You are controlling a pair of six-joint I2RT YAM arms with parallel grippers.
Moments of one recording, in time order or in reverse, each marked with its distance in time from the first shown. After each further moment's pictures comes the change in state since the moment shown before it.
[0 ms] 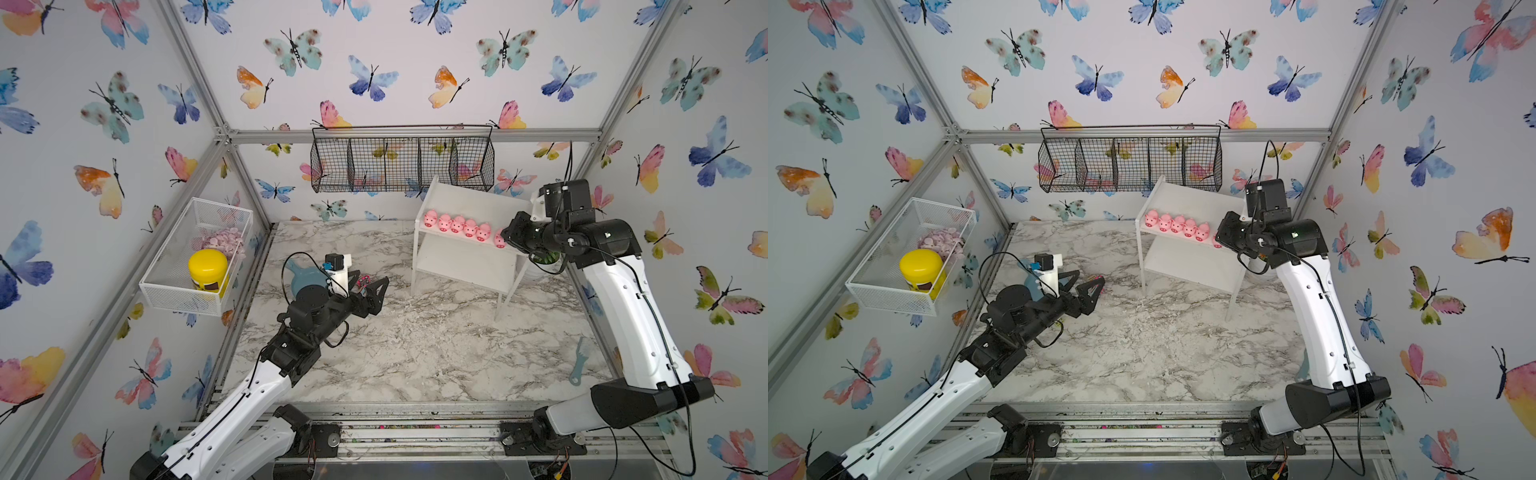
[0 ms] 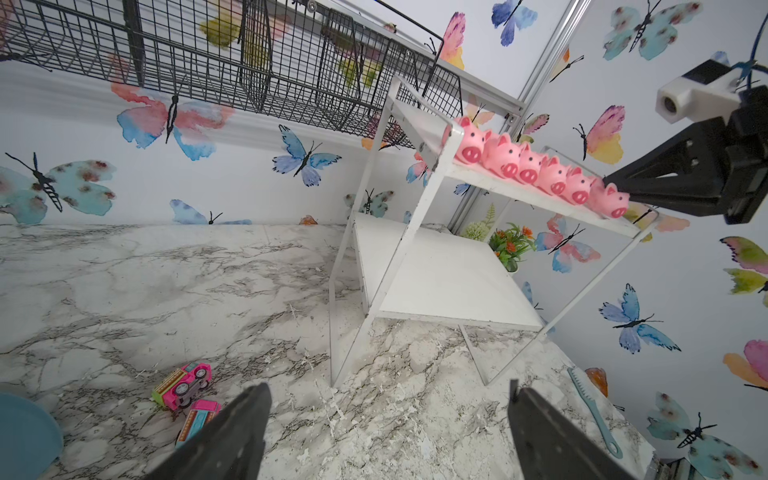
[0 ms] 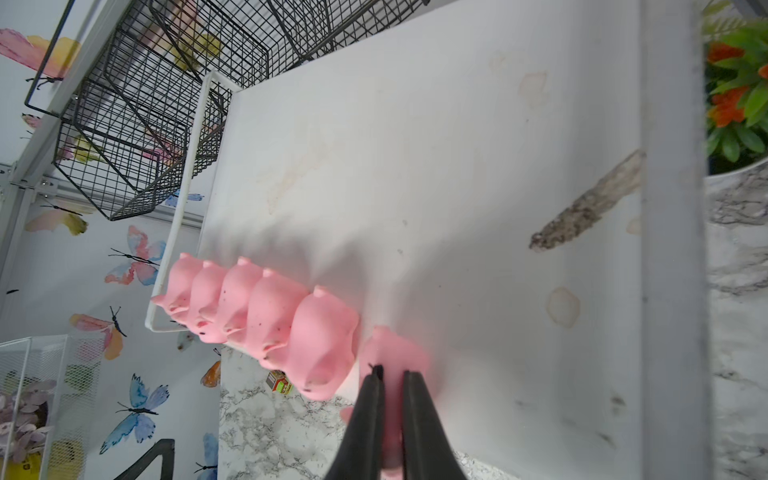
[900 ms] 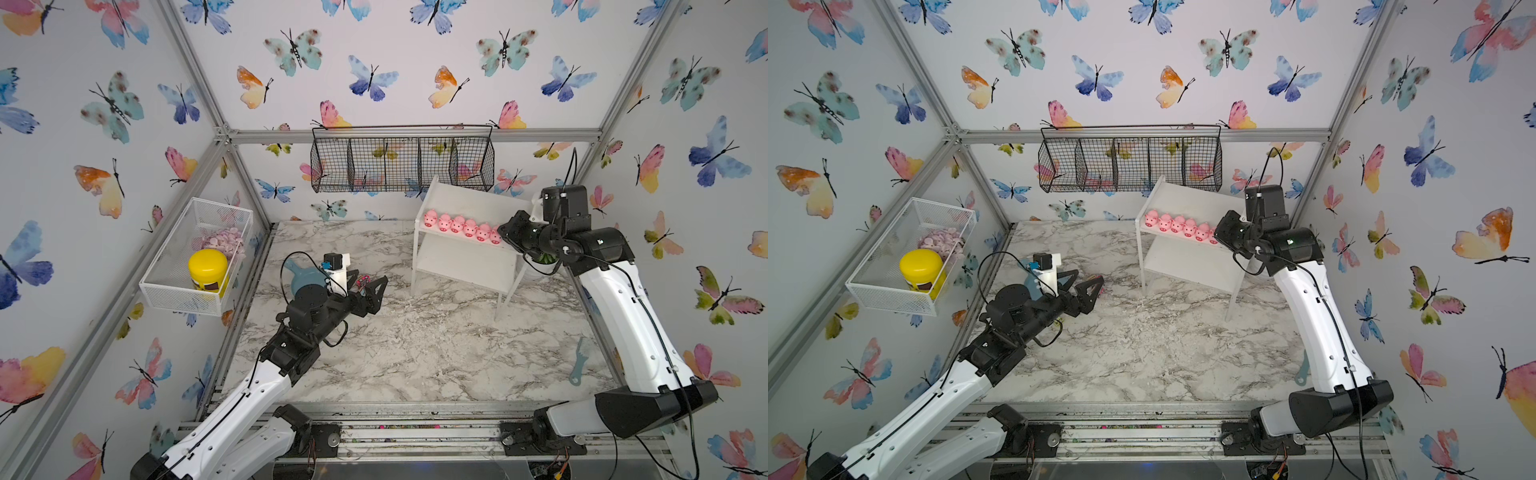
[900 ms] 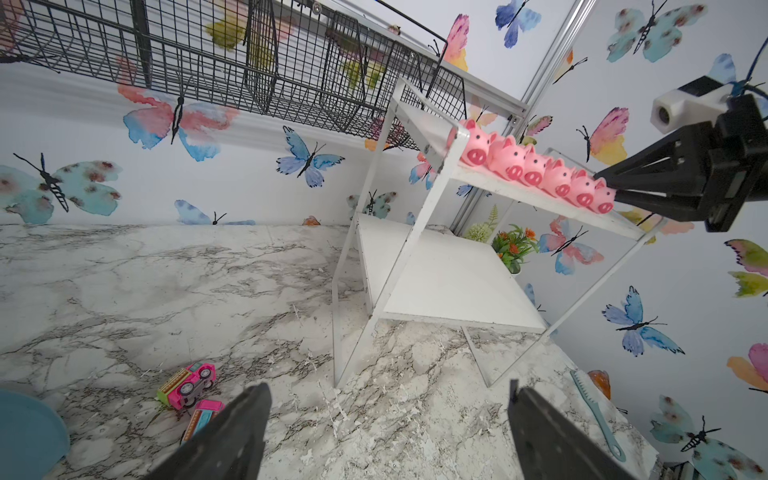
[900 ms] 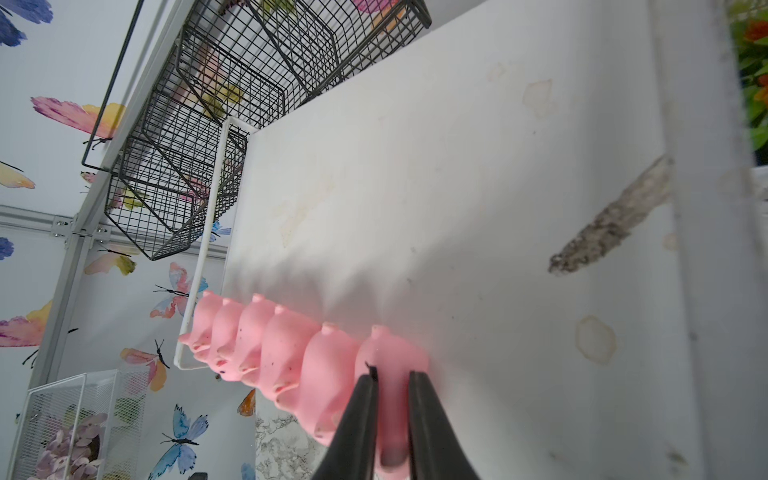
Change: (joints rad) left arm 0.015 0.000 0.000 0.000 0.008 0.000; right arm 0.000 -0.035 -0.117 0.165 -0.011 0.100
